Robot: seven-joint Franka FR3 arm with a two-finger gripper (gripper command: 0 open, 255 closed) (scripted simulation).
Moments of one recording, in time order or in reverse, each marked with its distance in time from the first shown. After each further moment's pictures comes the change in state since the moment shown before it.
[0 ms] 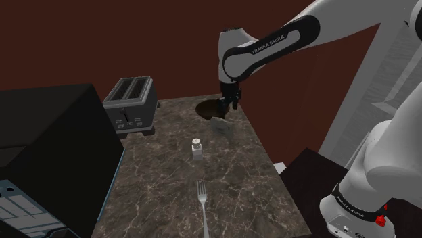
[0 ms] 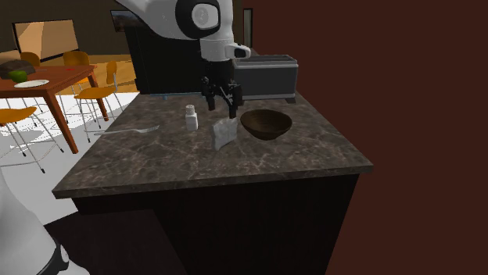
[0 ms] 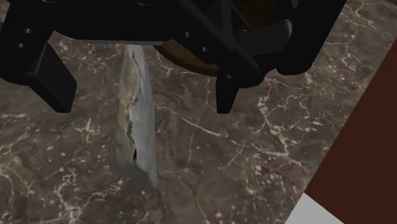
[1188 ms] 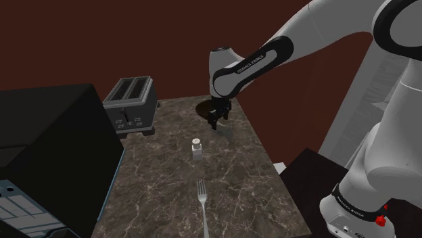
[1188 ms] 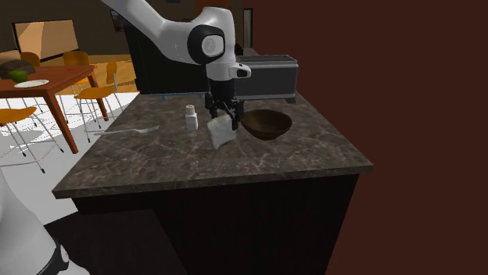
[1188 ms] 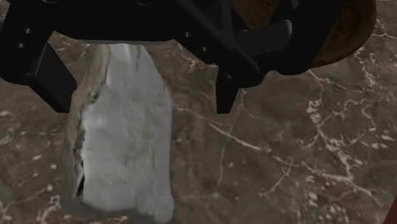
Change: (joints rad) arm 0.021 0.161 0.020 0.029 0.001 0.141 -0.006
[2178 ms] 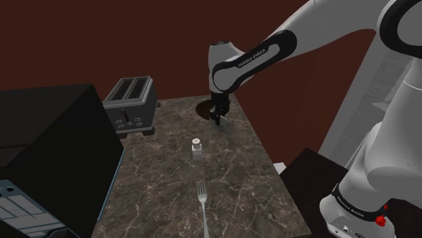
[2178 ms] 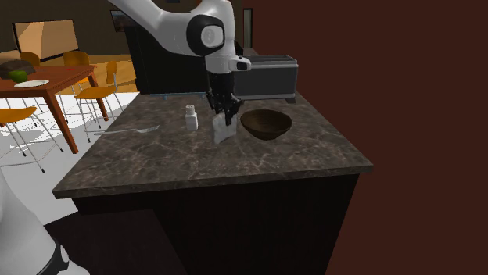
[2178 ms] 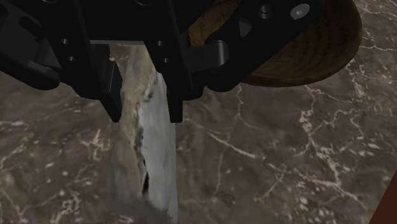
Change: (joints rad) arm 0.001 -0.024 0.001 0.025 0.001 -0.050 0.001
